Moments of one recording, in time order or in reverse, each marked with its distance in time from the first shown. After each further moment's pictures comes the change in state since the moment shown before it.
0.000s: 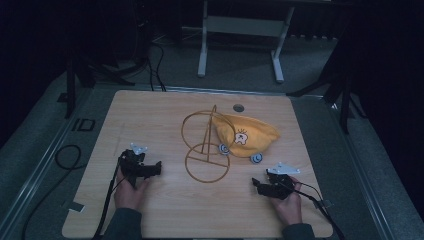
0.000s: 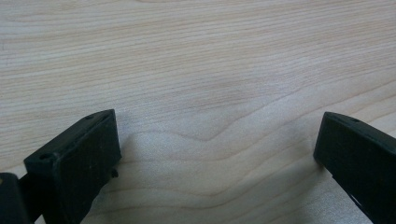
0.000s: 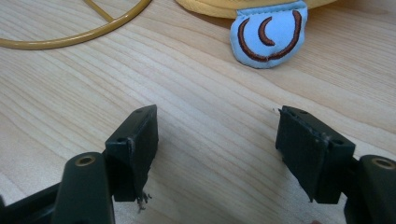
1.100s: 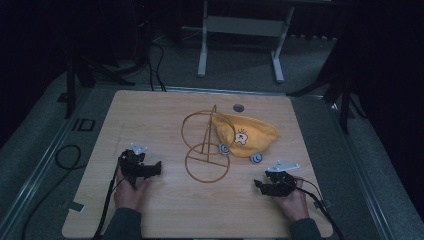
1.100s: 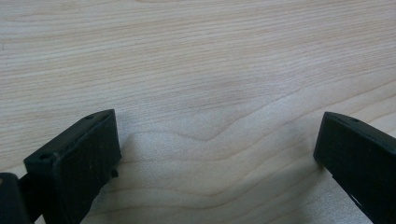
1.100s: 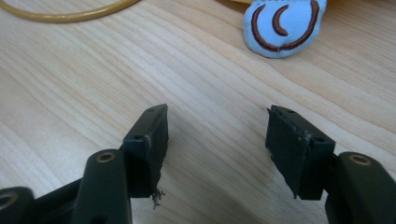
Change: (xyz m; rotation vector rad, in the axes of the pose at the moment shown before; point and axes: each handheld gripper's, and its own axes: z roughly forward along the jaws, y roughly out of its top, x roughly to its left) left arm 0.000 0.000 0.000 0.000 0.000 0.000; right arm -0.006 0.010 -0.006 0.109 0.069 -0.064
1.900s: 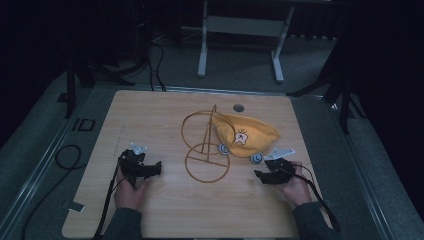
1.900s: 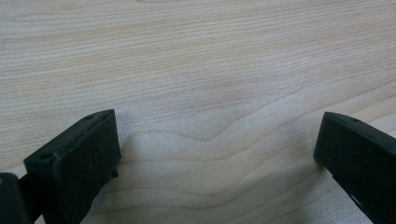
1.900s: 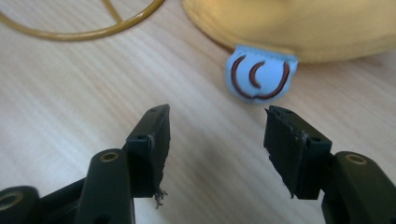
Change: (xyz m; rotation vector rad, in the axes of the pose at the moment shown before) left arm 0.000 0.000 0.000 -0.001 -0.001 -0.002; right arm -0.011 0.041 -0.002 0.052 -0.022 -0.112
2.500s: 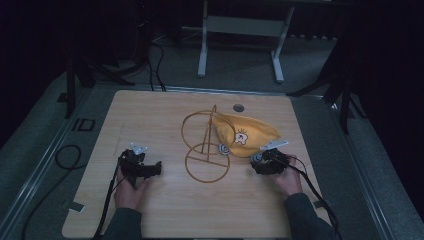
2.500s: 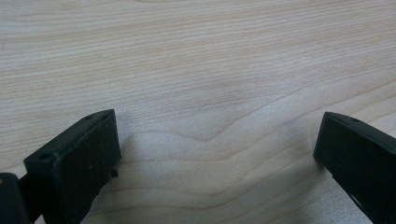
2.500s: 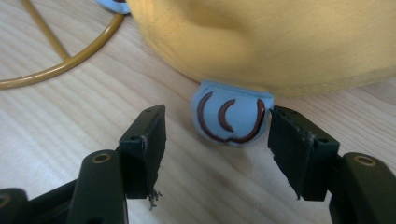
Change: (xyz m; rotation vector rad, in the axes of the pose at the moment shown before) left arm 0.000 0.000 0.000 -0.001 0.000 -0.001; right arm -0.013 0.017 0.028 0.015 -0.043 0.083
